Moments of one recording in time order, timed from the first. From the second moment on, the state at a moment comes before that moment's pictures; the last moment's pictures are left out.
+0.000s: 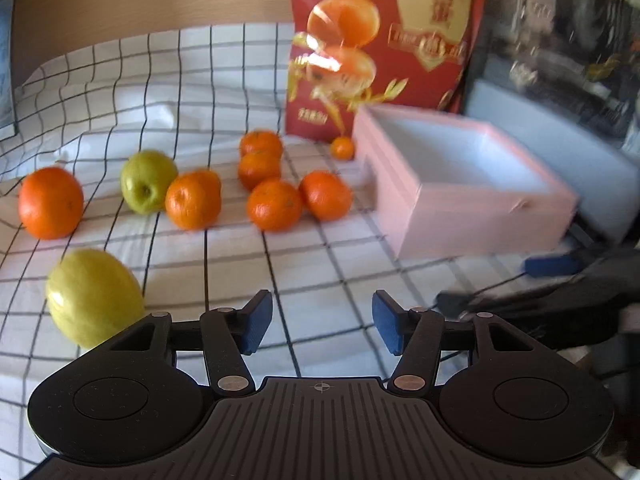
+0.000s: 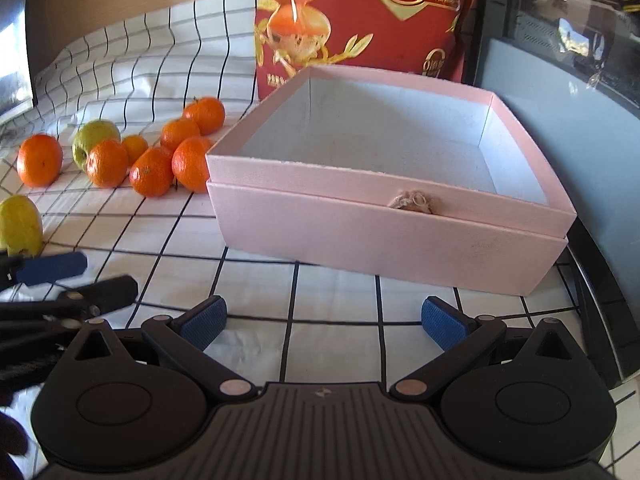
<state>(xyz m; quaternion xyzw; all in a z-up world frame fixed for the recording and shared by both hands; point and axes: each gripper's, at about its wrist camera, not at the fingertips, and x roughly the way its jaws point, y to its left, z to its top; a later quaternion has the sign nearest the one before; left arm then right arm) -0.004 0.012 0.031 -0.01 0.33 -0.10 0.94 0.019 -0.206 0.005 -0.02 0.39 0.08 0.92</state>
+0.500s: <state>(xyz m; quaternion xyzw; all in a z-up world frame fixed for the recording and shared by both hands) 0.030 0.212 0.108 -0.08 0.34 0.02 0.94 0.019 -0.146 0.047 -0.03 0.40 0.08 0.91</state>
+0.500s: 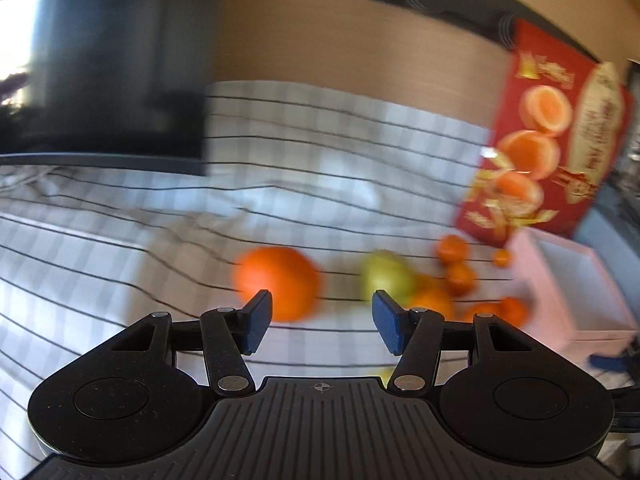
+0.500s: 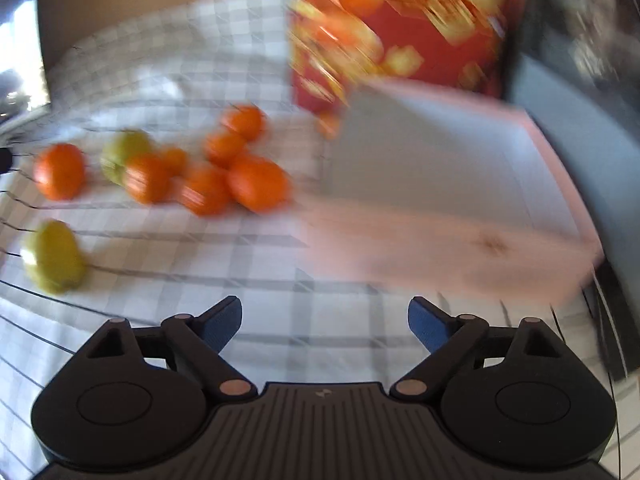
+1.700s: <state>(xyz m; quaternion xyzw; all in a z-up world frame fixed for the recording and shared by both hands) 0.038 0.269 0.053 -0.27 0.38 0.05 0.89 0.001 -0.074 0.077 -0.01 0.39 0.17 0.91</state>
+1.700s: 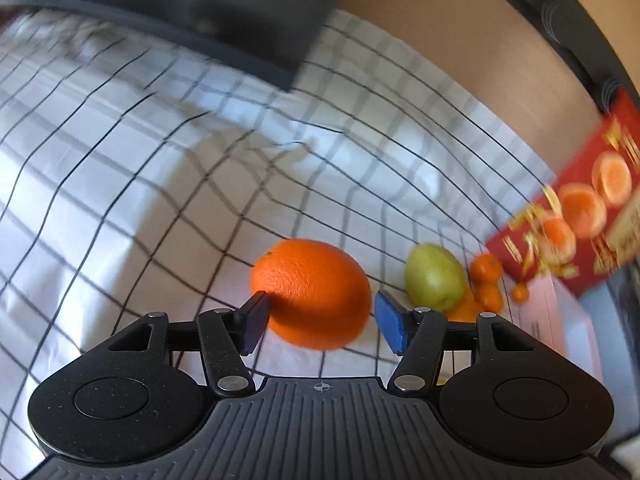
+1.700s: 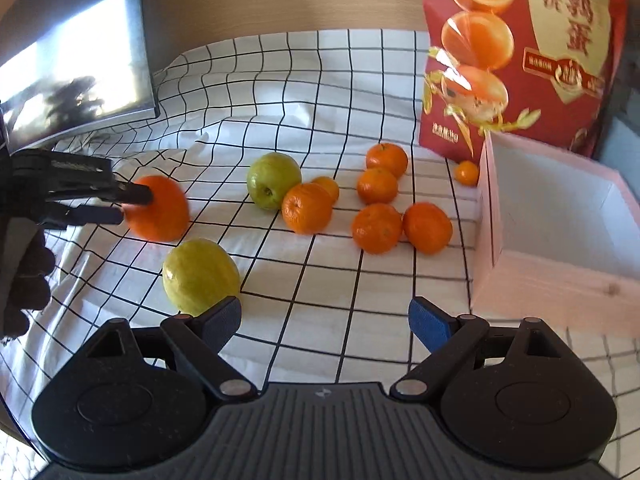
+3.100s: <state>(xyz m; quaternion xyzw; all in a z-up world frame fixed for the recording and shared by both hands) 0.098 0.232 0.047 -0.11 0.40 0.02 0.91 -0.030 -0.103 0.068 -0.05 0.39 0.13 0.91</state>
